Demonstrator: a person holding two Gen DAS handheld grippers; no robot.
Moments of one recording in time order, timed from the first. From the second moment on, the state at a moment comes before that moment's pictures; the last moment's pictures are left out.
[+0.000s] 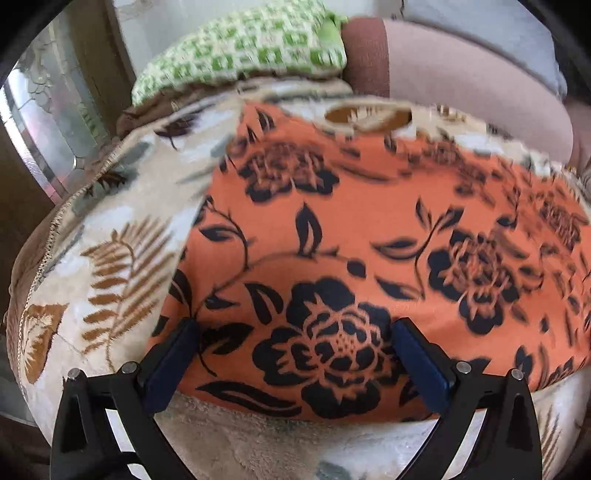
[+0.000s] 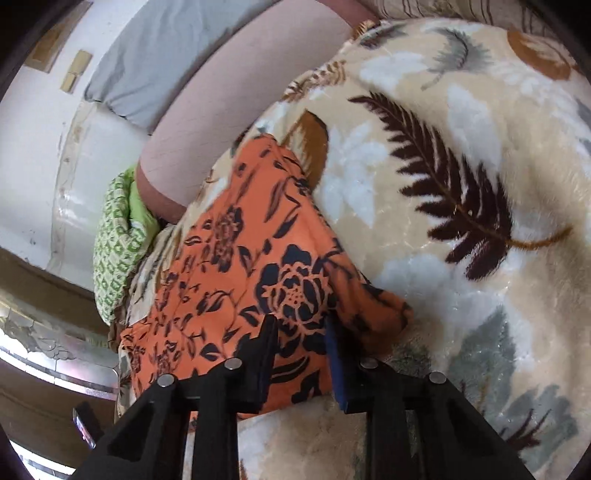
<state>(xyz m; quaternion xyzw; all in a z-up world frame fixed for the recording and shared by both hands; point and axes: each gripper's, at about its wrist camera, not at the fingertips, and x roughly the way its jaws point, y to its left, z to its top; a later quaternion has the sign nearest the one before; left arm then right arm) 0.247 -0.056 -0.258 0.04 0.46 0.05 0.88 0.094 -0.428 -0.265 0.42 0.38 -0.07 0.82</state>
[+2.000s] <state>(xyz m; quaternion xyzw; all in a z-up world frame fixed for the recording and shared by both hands) 0.237 0.006 -0.219 0.00 0.41 0.10 0.91 0.127 -0.411 -0.267 0.44 0.32 -0.07 0.83</state>
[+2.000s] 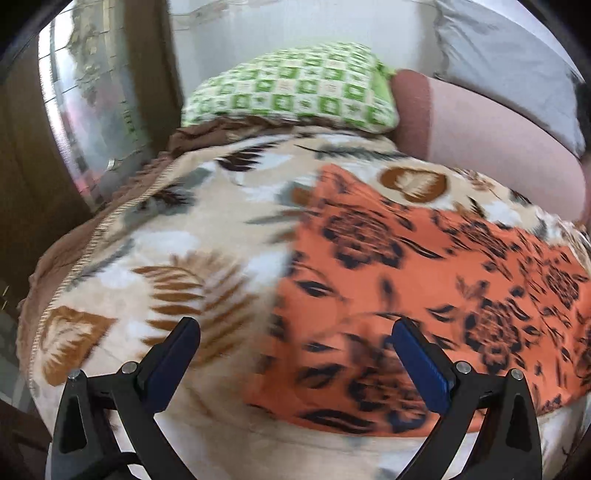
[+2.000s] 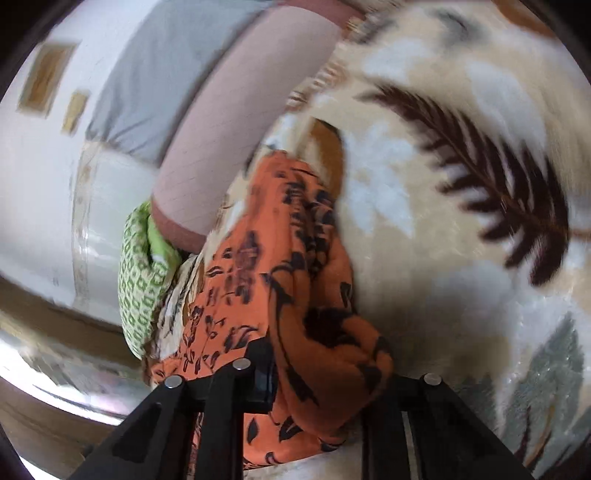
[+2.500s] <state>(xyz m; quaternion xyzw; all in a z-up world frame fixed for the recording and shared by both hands) 0.236 0.160 -0.214 -0.13 0.40 0.24 0.88 0.191 -0.182 -0.158 0.22 0.34 0.06 0.91</state>
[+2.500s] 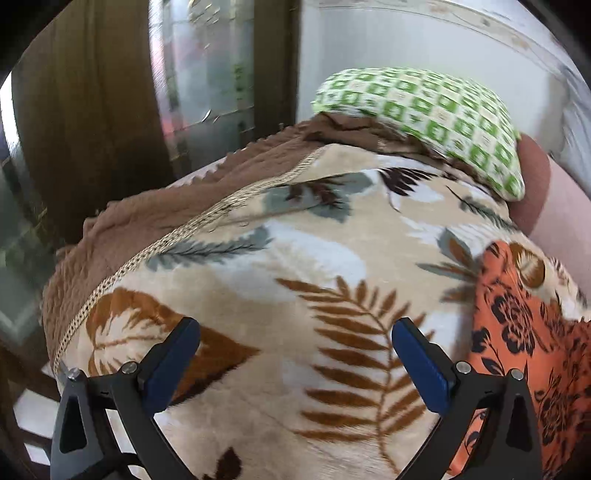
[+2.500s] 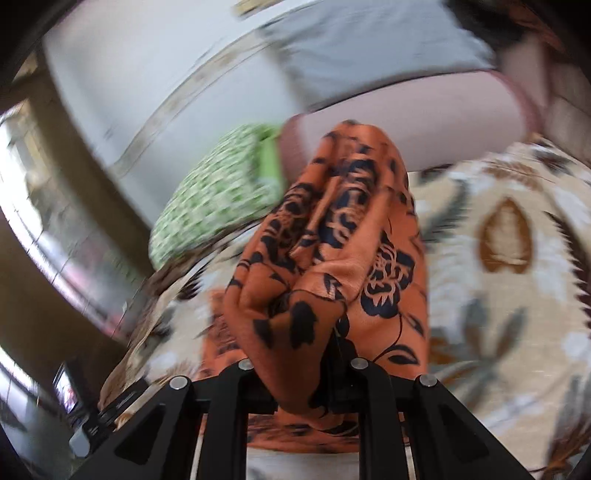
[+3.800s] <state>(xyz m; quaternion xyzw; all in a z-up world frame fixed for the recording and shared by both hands) 0.236 0.147 -0.194 -0.14 0.36 0.21 0.90 0.163 -0.079 -0.200 0.17 0.41 0.27 0.86</state>
